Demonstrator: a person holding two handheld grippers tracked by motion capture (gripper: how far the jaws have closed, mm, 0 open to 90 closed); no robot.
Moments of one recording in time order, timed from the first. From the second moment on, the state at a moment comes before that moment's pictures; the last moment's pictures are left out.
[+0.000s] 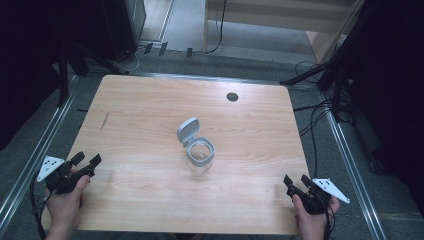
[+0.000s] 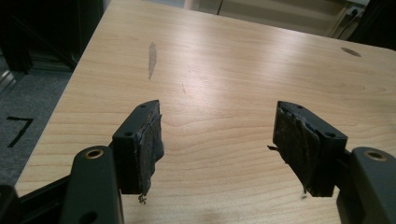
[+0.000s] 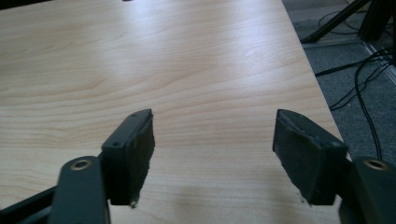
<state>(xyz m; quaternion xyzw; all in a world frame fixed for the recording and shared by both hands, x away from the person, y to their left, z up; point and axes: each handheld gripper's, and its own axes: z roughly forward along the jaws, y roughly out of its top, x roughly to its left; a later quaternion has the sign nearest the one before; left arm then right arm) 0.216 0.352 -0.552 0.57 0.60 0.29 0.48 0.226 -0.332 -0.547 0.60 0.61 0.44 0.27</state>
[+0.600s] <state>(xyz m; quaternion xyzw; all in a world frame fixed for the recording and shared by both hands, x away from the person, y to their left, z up) 0.225 0.296 -0.538 0.61 0.56 0.26 0.50 0.243 -0.276 -0.526 0.54 0.64 0.49 0.23</state>
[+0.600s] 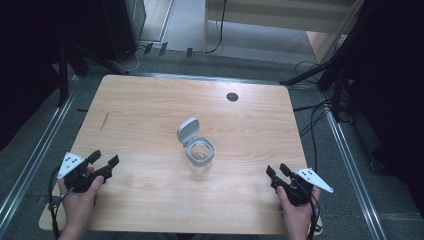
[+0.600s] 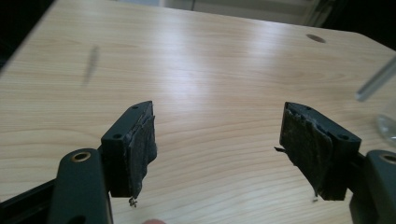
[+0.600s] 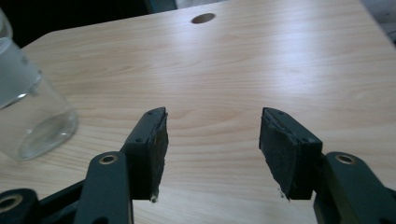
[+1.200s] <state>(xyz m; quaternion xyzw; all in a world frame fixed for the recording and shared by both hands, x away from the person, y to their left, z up) 0.244 0.186 -0.521 0.68 0.49 0.17 0.52 0.284 -0.178 -0.511 0.46 0.70 0.52 0.18</state>
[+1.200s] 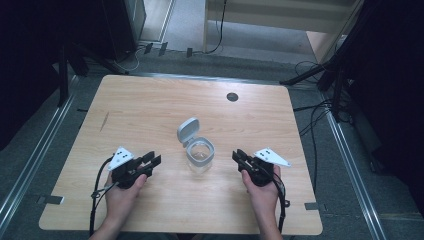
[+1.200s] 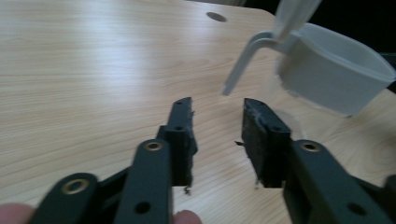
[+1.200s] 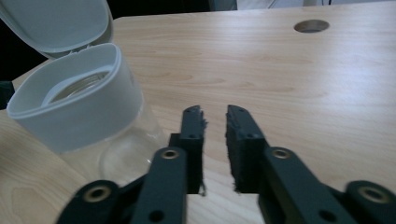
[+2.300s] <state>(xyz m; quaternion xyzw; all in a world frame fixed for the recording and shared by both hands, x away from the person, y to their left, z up) 0.260 0.122 -0.514 0.70 0.50 0.17 0.49 0.286 -0.116 -0.512 0.42 0.72 0.52 0.17</state>
